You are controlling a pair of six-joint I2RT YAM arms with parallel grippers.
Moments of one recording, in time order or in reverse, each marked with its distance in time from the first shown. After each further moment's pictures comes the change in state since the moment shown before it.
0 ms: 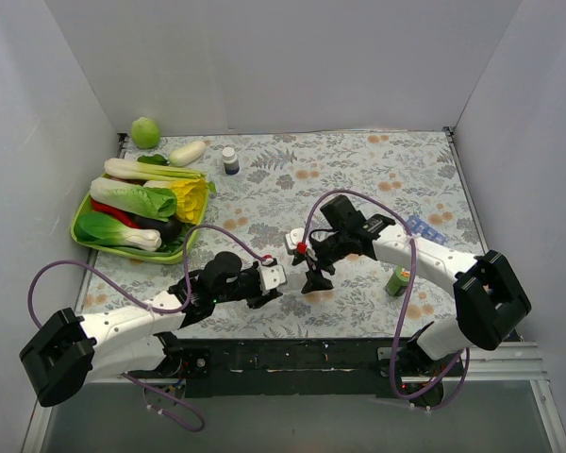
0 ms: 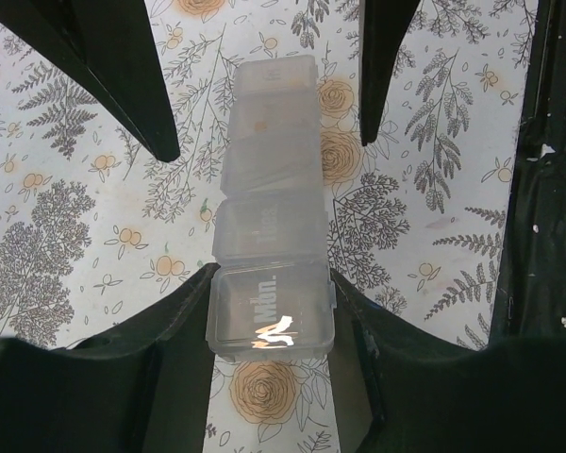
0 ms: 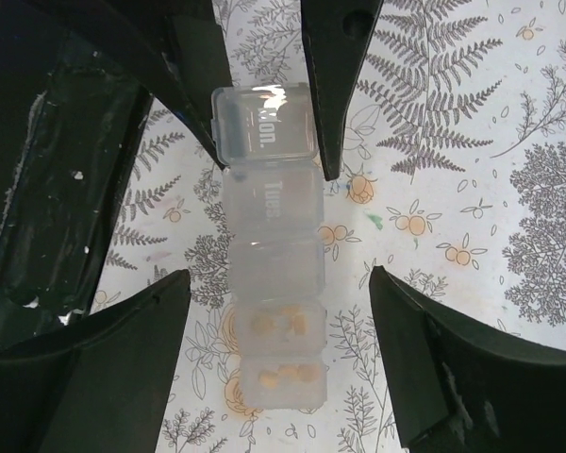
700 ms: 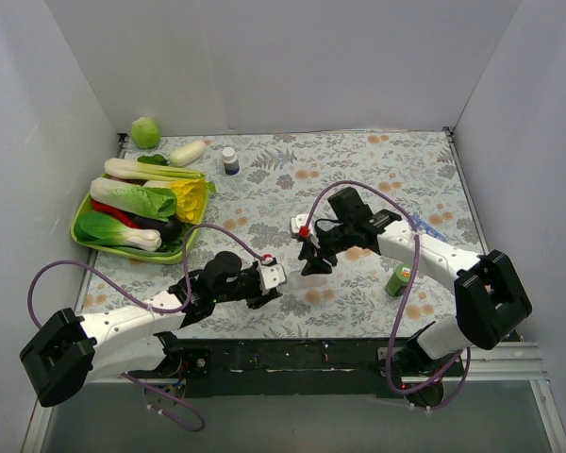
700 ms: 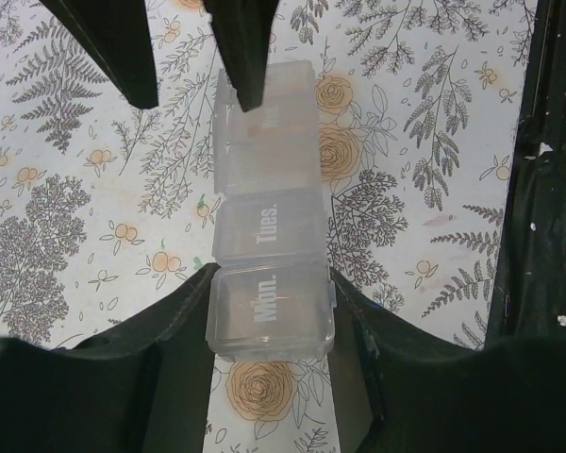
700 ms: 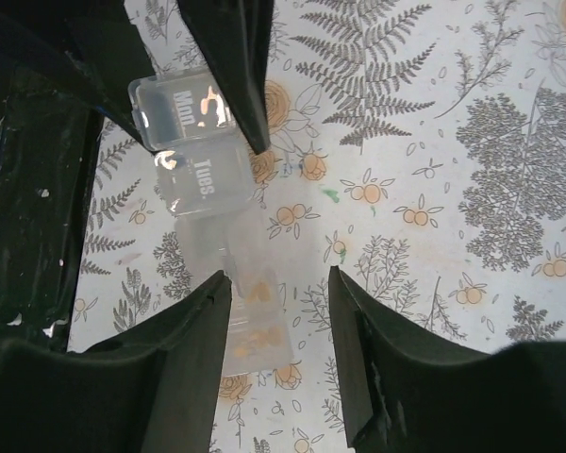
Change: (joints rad) left arm 0.003 0.003 0.000 0.000 0.004 -0.022; right arm -0.057 0.000 0.005 0.048 0.049 0.099
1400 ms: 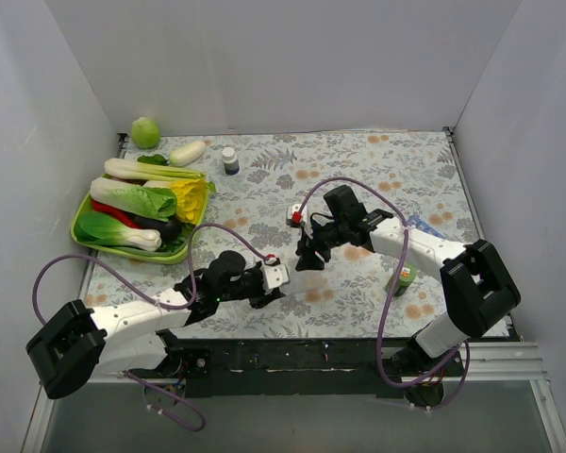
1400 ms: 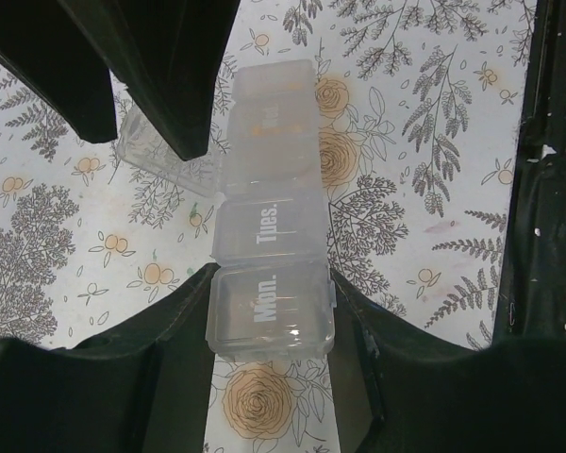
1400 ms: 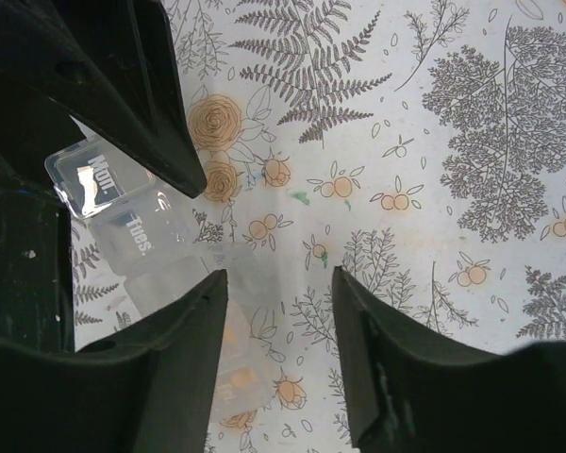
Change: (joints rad) left arm 0.000 0.049 0.000 0.042 0.021 0.007; right arm -0.015 0.079 0.004 0.154 0.057 0.268
